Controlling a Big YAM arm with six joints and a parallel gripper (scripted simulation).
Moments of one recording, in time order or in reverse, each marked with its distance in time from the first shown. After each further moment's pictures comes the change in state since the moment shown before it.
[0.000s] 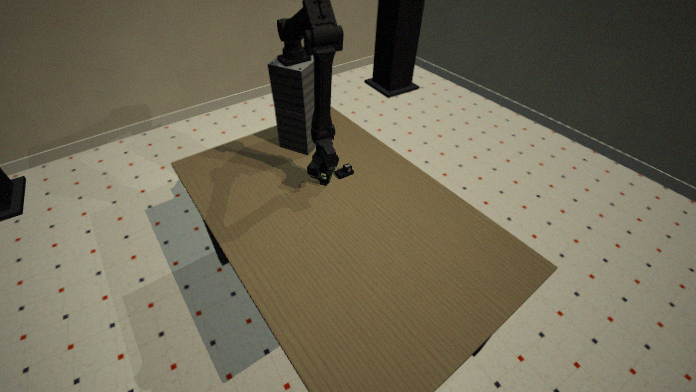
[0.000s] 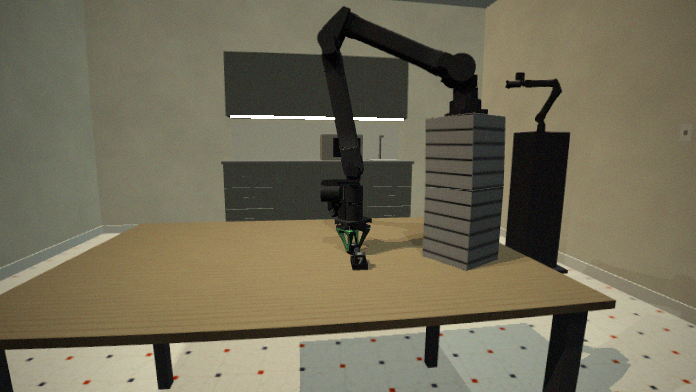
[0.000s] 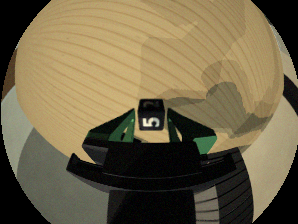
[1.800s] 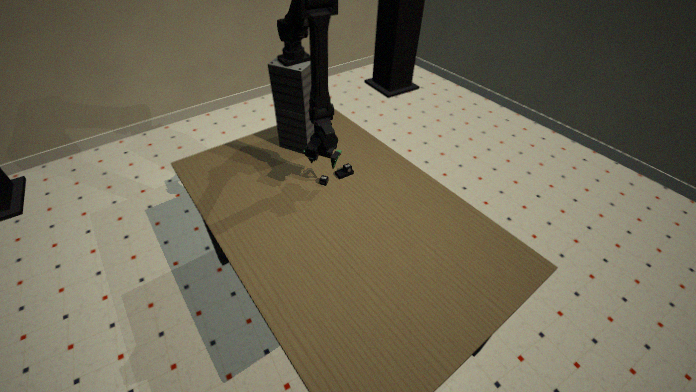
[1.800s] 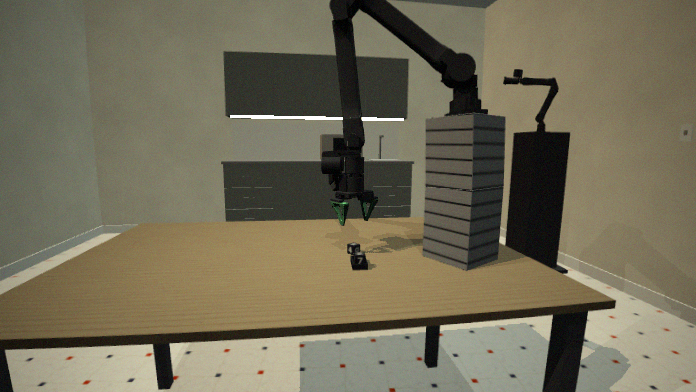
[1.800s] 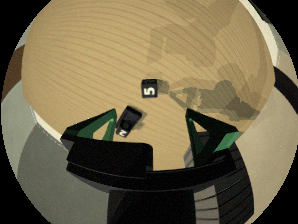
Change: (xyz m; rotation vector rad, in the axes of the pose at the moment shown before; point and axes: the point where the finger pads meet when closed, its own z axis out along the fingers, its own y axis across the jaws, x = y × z) arm 0.001 -0.004 -0.086 0.005 0.005 0.004
